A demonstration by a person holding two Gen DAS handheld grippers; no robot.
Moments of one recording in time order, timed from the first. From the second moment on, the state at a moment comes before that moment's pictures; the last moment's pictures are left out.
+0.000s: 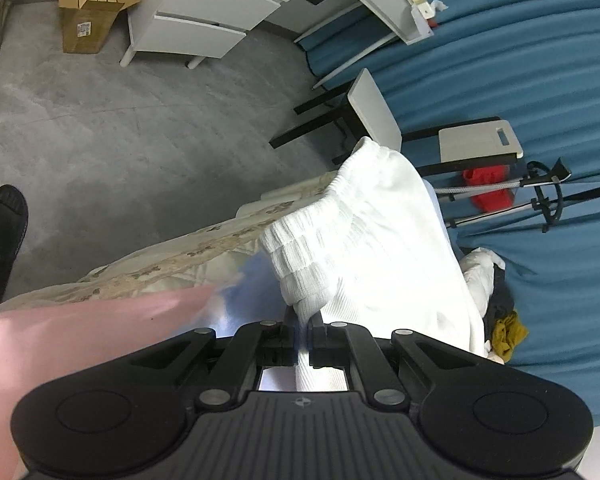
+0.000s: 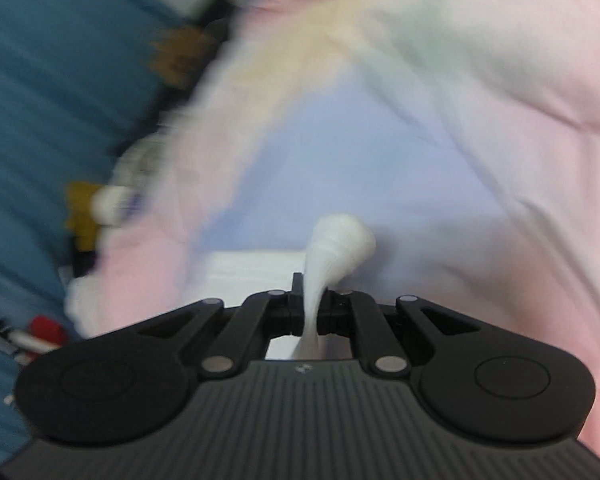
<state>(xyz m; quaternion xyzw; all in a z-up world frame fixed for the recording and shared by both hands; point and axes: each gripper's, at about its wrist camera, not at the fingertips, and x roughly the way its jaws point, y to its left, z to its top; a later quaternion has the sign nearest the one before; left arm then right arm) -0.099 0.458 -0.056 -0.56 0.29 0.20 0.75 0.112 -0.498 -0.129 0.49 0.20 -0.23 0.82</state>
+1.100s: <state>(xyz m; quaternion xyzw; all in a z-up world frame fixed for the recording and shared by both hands) -0.111 0.449 -0.065 -0.55 0.31 0.19 0.75 0.077 -0.536 -0.178 0.56 0.27 -0.27 0.74</state>
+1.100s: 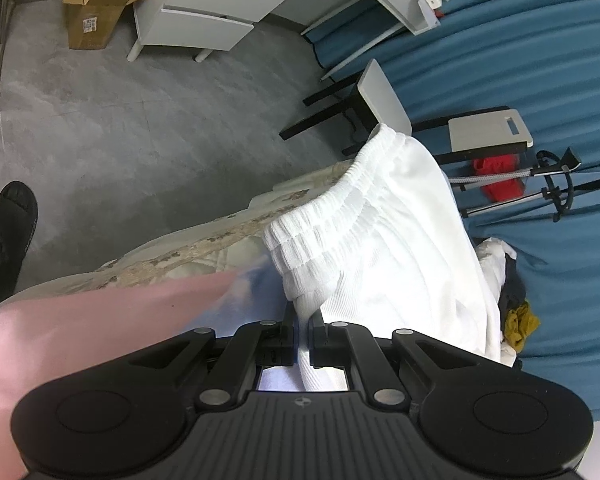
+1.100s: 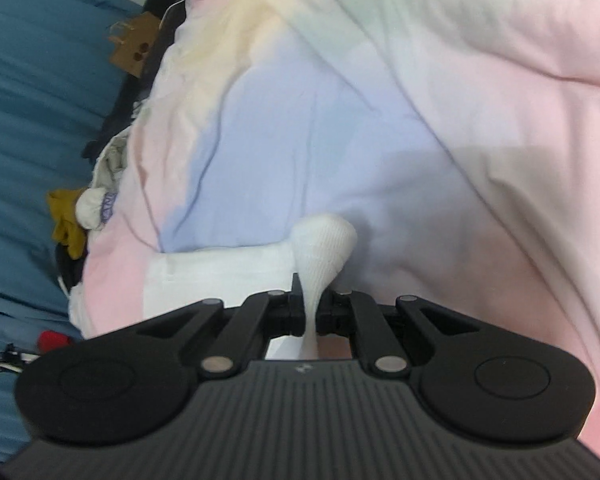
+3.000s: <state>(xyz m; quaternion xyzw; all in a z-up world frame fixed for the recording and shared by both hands) 0.153 0.094 -0.047 -0.05 0.34 0.03 0.94 0.288 -0.242 -0.162 0.46 0.40 0.21 0.76</state>
